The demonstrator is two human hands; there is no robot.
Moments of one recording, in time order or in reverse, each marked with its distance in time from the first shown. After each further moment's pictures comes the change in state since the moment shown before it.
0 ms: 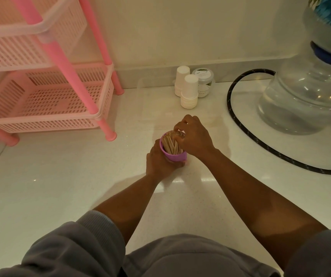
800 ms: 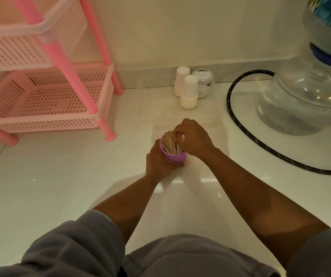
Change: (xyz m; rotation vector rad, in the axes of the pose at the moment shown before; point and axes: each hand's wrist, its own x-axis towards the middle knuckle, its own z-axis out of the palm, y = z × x) left_hand 0.000 -0.001 -0.001 0.011 0.006 0.030; right_hand 0.001 0.002 -0.002 0.013 -0.132 -0.020
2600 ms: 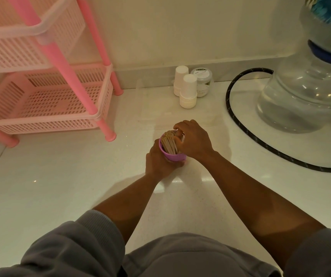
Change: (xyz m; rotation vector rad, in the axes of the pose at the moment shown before) left_hand 0.000 -0.003 0.002 -0.034 0.012 -0.003; right_hand -0.007 0.002 0.012 0.016 0.169 0.005
